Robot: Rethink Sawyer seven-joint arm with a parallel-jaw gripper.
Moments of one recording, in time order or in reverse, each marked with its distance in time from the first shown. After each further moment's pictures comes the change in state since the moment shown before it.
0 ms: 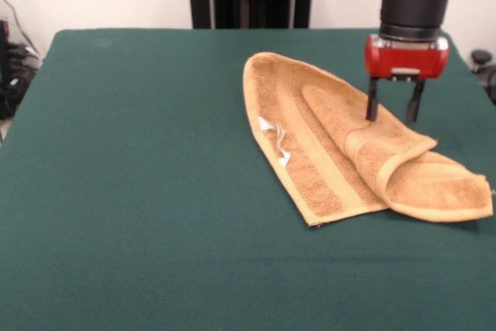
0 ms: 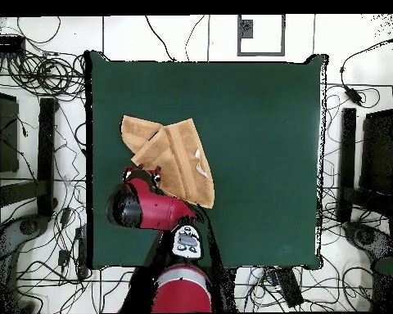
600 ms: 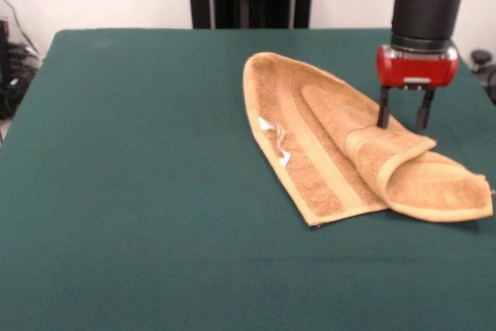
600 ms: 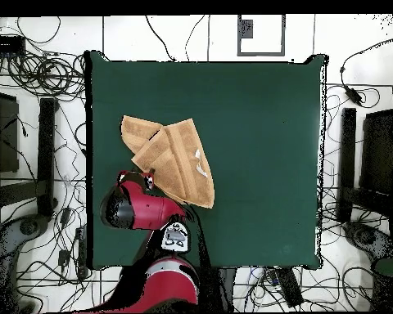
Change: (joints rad) arm 0.046 0.055 0.001 -0.026 0.014 -0.010 0.000
